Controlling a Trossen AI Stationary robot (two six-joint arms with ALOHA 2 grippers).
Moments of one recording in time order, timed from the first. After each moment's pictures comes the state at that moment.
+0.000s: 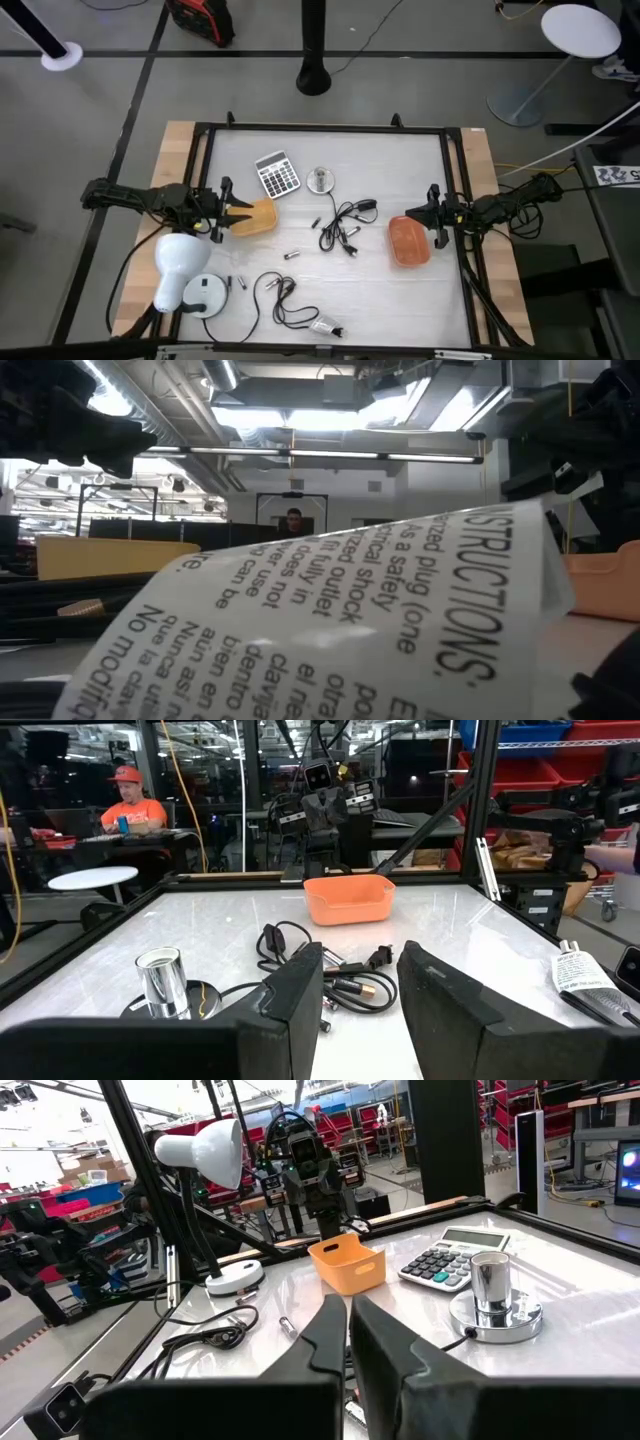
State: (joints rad) left arm -0.15 0.04 0.01 0.03 -0.15 0.03; right arm 0.43 0.00 0.04 0.00 0.45 0.23
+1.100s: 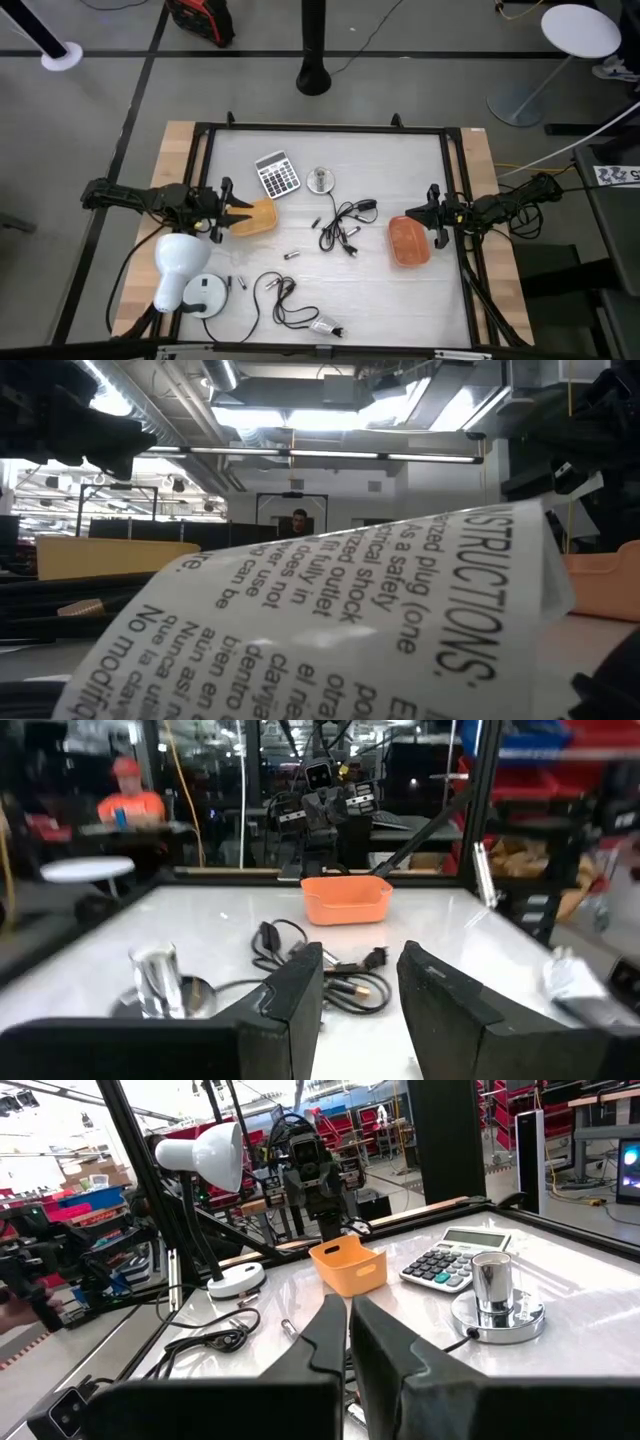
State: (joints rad) left arm -0.15 0.04 0.01 0.03 -0.15 -0.05; right arm 0.43 0.00 0.04 0.01 0.45 0.24
